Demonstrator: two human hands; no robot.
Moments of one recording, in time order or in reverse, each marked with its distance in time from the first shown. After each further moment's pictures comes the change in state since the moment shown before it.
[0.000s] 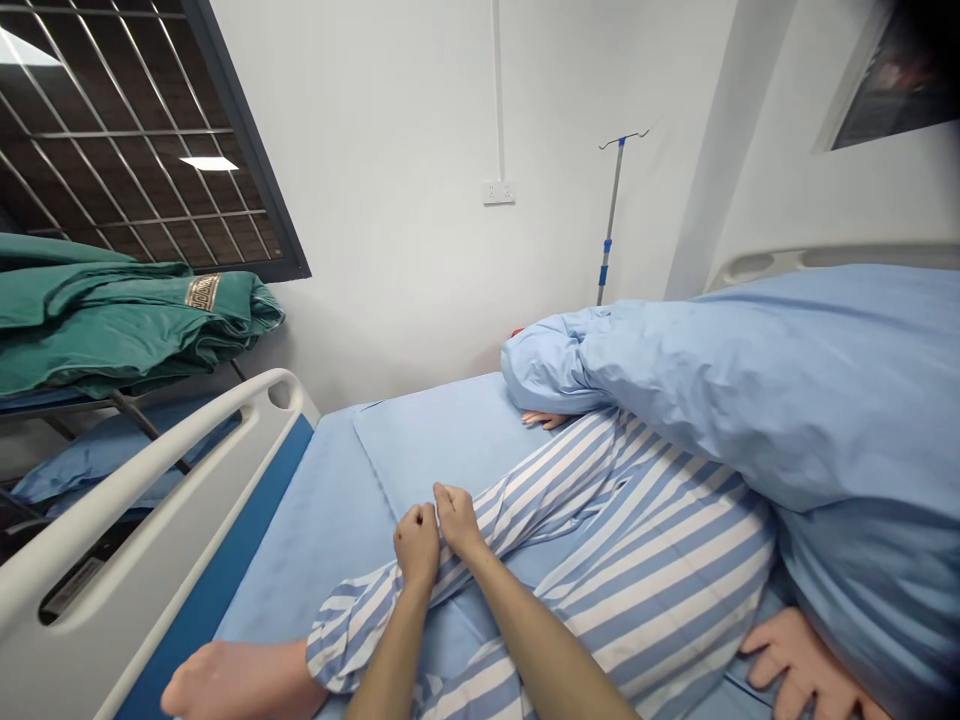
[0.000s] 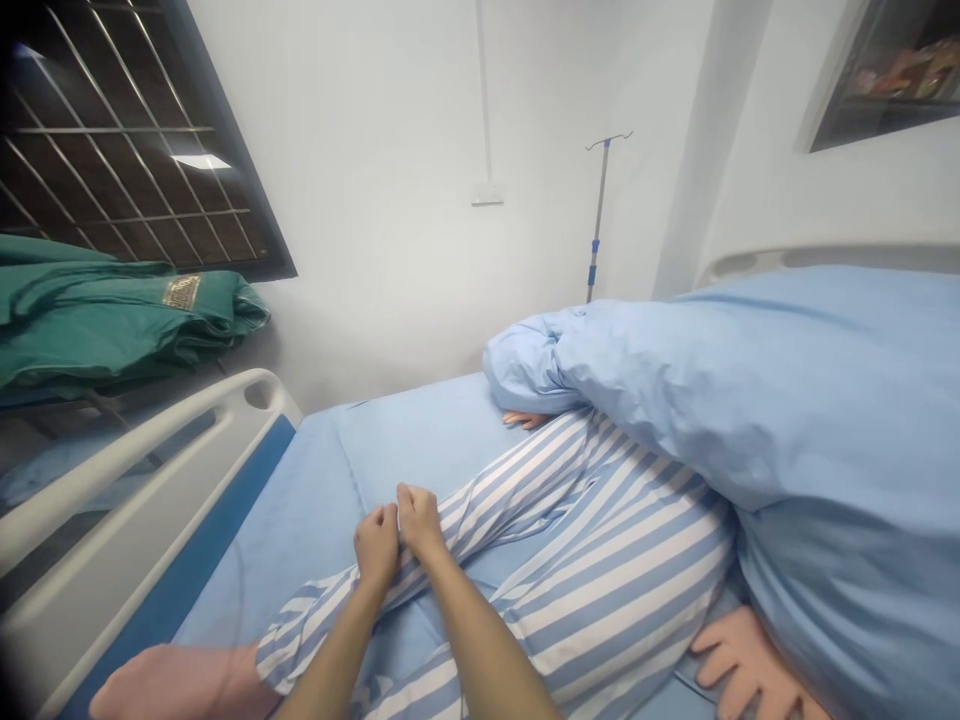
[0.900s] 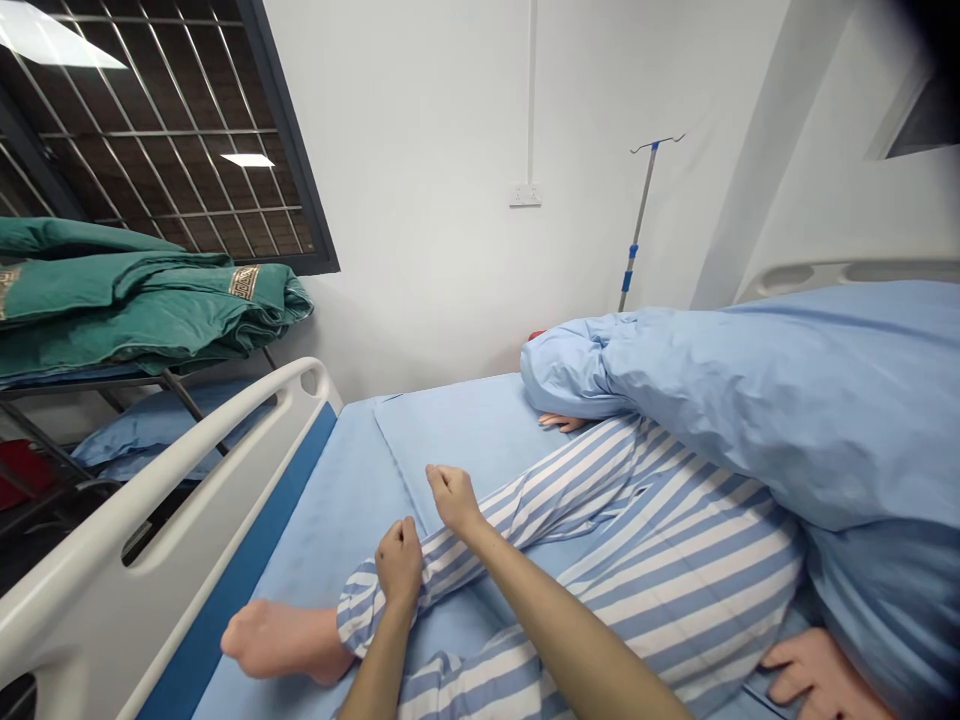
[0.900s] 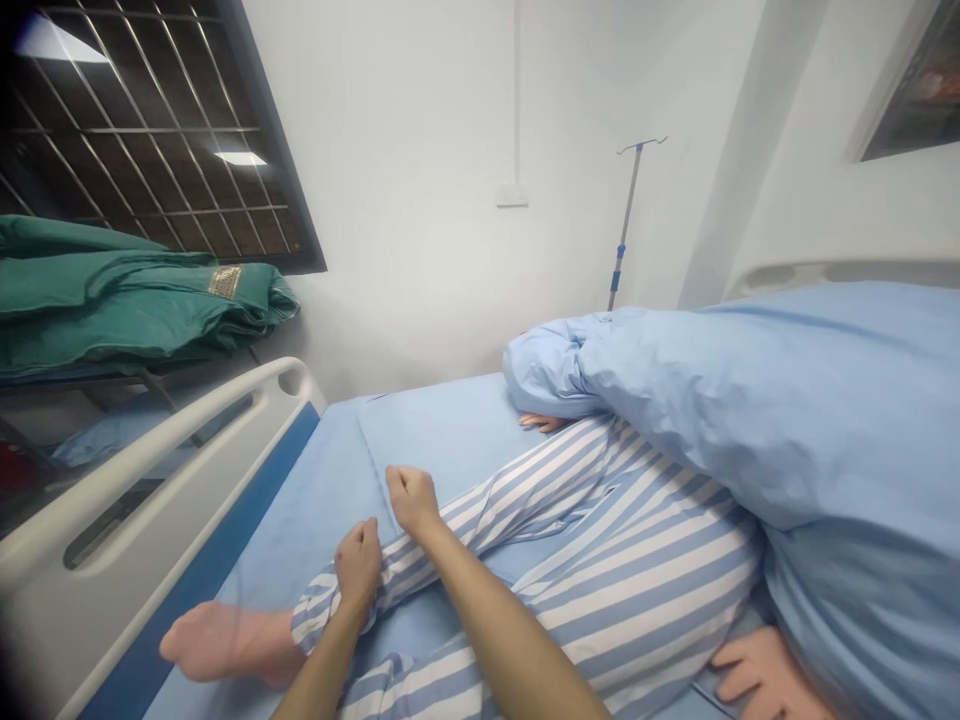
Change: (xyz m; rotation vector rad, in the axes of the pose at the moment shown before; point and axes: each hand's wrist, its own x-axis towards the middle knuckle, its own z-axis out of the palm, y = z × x) left_hand -0.008 -0.050 -0.040 0.006 0.077 -0.101; right_hand 0.004 -0.056 0.012 -0.039 -0.123 -0.121
